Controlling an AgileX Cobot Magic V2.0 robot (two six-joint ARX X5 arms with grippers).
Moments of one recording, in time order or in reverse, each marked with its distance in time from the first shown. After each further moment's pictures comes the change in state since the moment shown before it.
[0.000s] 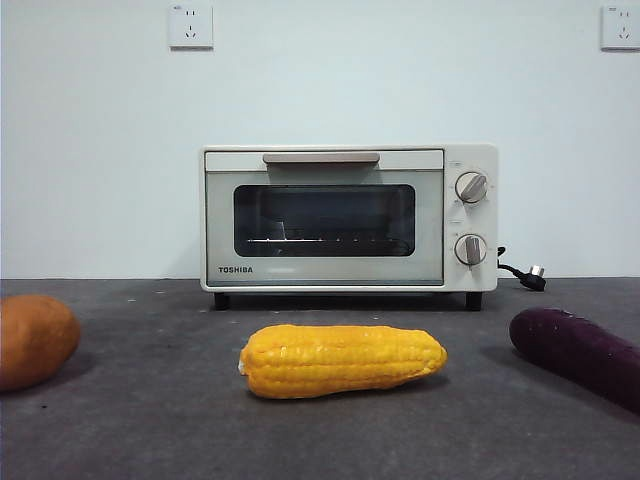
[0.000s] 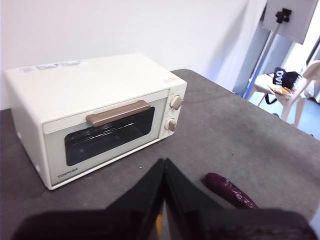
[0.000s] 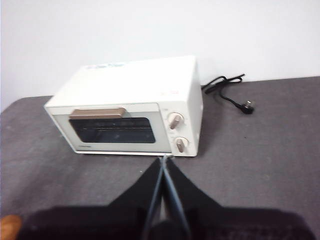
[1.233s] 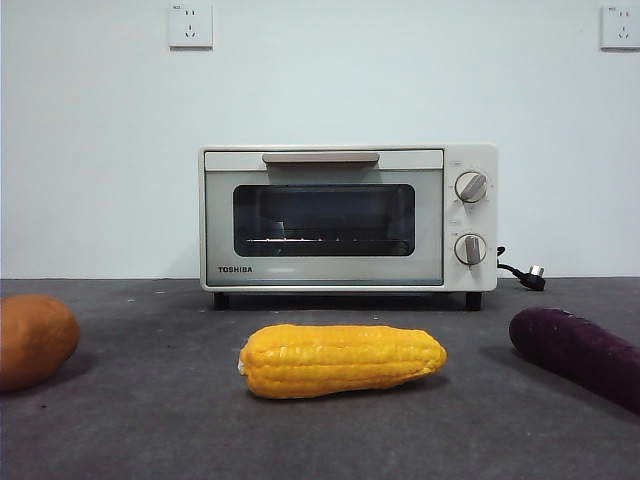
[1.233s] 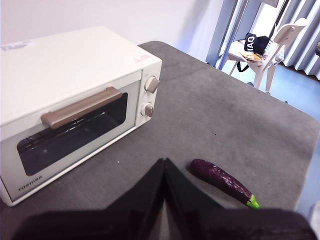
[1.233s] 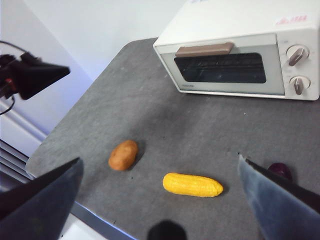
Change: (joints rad) left arm -0.136 0.245 0.048 0.090 0.002 0.064; right arm 0.036 0.024 0.041 -0.204 -0.381 0.053
